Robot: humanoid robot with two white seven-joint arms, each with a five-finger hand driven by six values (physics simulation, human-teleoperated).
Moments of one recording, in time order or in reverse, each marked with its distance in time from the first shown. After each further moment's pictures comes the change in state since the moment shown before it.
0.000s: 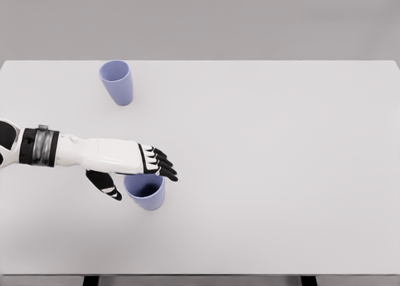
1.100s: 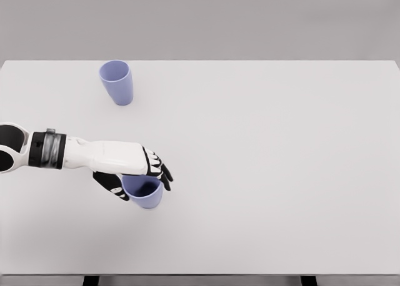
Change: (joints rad) left arm 0.031 -0.038 0.011 0.032 -0.034 0.009 0.008; right arm 0.000 0.000 0.000 0.000 0.000 0.000 0.000
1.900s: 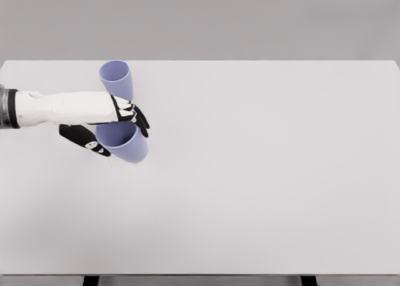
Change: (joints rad) left arm -0.095 0.095 0.111 0.036 0.178 -0.007 -0.009; right arm 0.000 0.000 0.000 0.000 0.000 0.000 0.000
